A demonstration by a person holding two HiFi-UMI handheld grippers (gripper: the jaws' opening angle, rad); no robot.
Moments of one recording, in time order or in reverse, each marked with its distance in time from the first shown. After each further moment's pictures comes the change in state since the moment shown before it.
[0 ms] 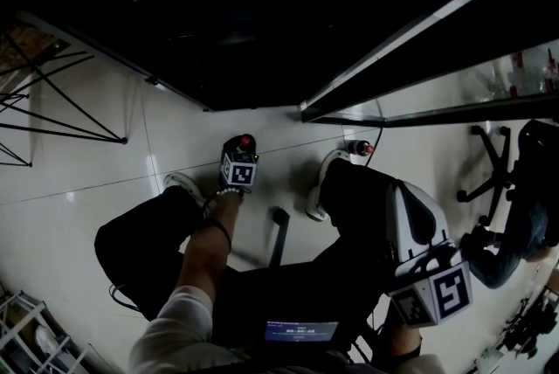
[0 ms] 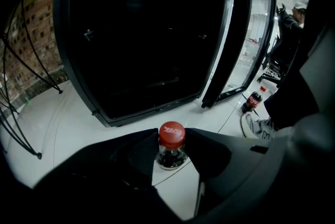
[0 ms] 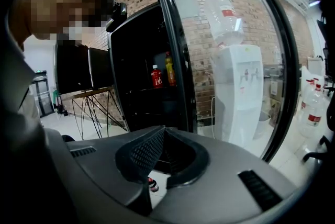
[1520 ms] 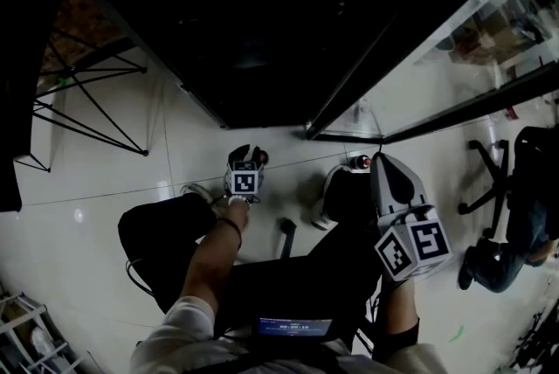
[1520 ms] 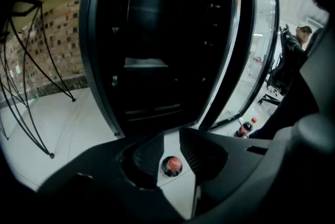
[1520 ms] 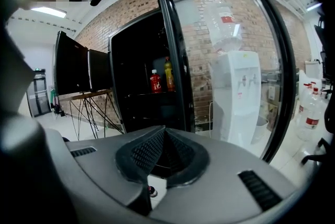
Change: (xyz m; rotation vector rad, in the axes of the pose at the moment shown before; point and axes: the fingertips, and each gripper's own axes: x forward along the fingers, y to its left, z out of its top) left arm -0.109 0.003 0.077 -0.098 -0.154 0.040; right arm -0.012 -0.001 0.010 -0.015 -0.059 -0.014
